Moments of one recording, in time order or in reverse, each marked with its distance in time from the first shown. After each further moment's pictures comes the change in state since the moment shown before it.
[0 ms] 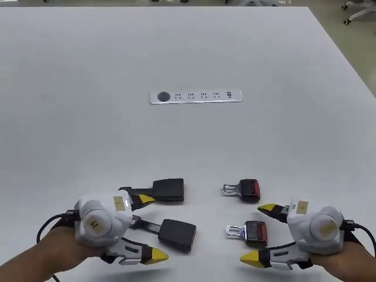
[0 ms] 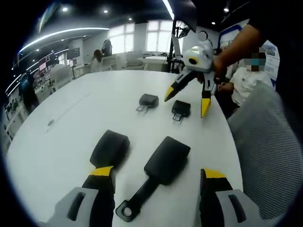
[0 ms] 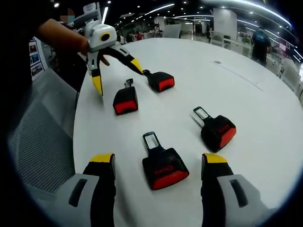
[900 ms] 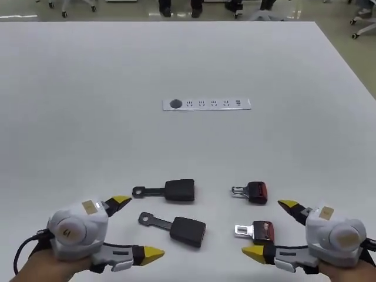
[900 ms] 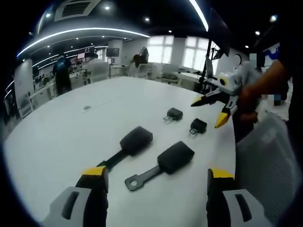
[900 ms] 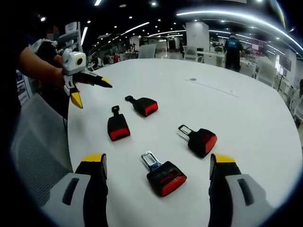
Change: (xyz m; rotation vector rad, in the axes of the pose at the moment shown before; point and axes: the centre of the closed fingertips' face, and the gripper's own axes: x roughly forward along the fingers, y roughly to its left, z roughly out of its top) left arm -0.065 0.007 -0.013 -0.246 -0.139 0.245; right arm -0.028 -0.001 0.031 0.121 -0.183 -0.190
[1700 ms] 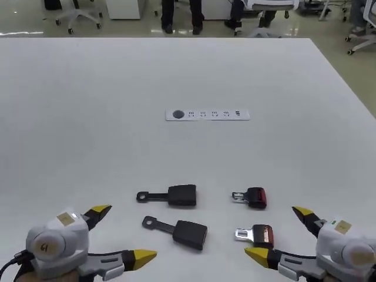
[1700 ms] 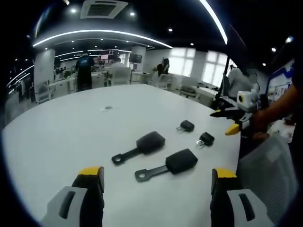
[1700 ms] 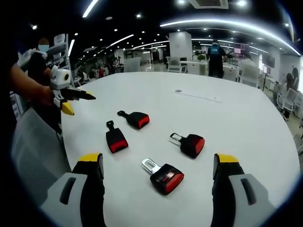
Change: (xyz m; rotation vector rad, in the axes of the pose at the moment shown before) left arm -0.042 0.012 0.002 -0.155 -0.114 0.147; right arm -0.025 -0.004 0.013 0.088 -0.130 -0.148
